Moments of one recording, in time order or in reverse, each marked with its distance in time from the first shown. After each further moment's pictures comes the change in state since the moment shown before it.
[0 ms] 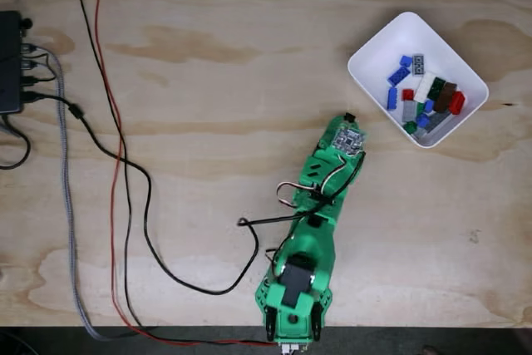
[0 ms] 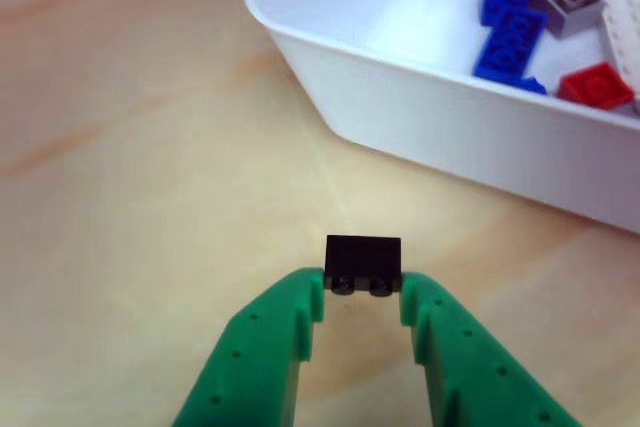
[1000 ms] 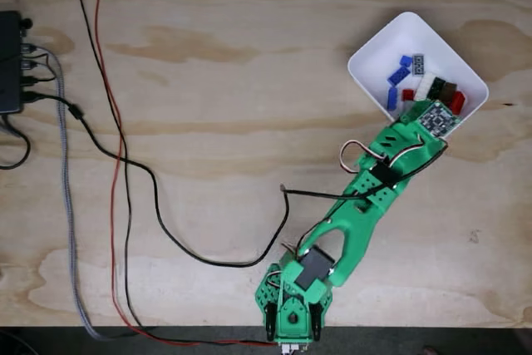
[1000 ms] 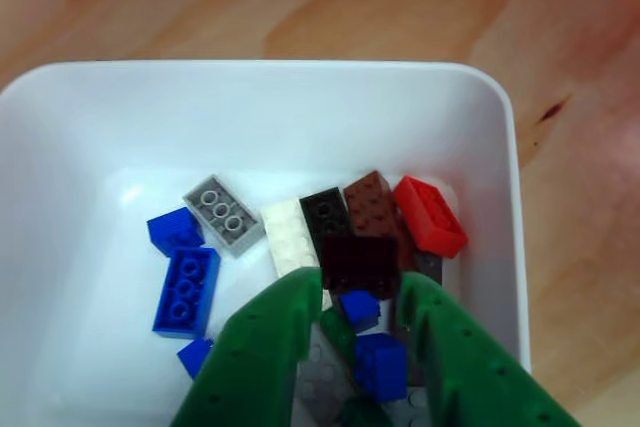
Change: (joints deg) arm 22.1 -20.7 -42.6 27.2 -1.3
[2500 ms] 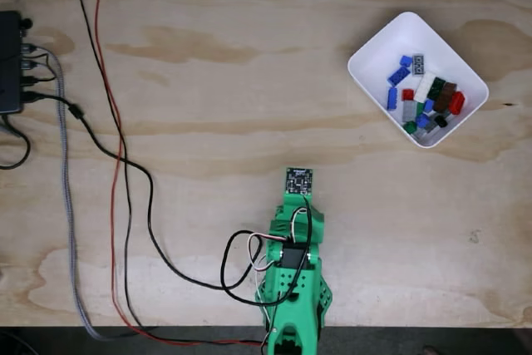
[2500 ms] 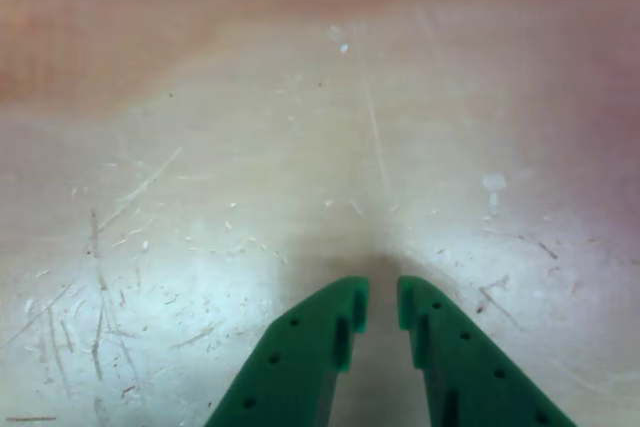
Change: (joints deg) arm -35.2 98.6 62.6 65.9 -8.6
